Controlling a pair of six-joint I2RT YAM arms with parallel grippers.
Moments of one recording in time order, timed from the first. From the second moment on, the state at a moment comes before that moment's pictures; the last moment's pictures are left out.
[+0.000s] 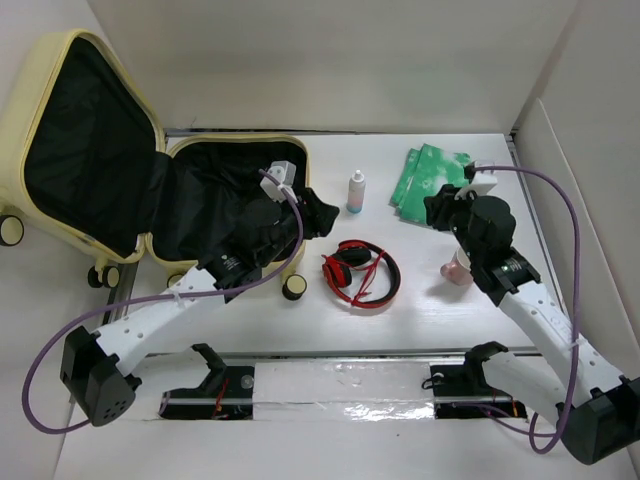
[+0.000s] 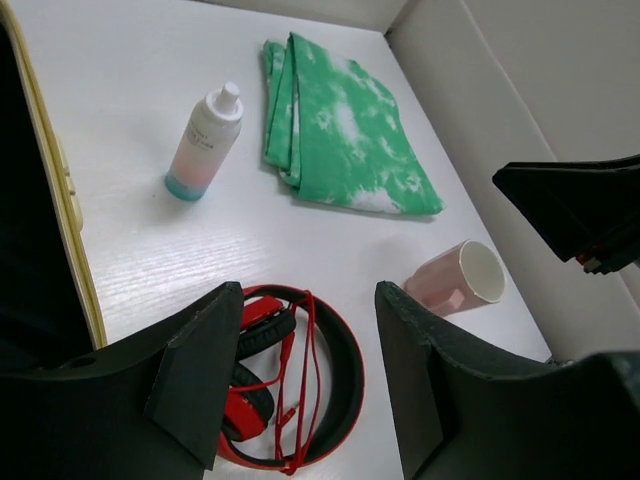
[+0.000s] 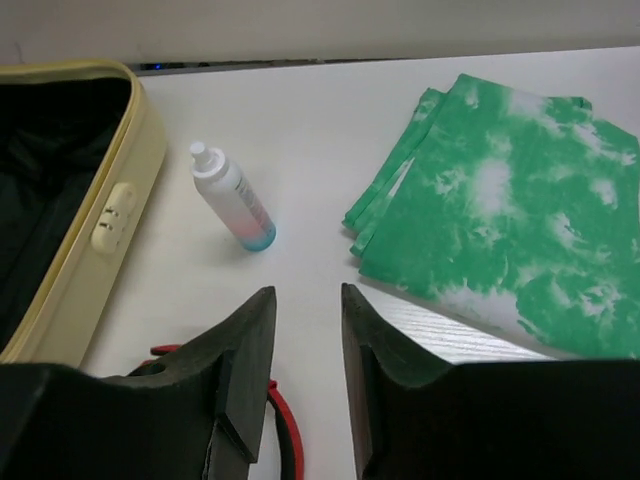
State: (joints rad) left arm -0.78 1.09 0.91 0.01 -0.17 -0.58; right arm 0.36 0.92 0.80 -0.04 0.16 0.23
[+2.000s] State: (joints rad) left arm -0.63 1.74 1.67 -0.17 -0.27 -0.33; right arm 0.38 0.90 0.70 0.10 0.02 0.26
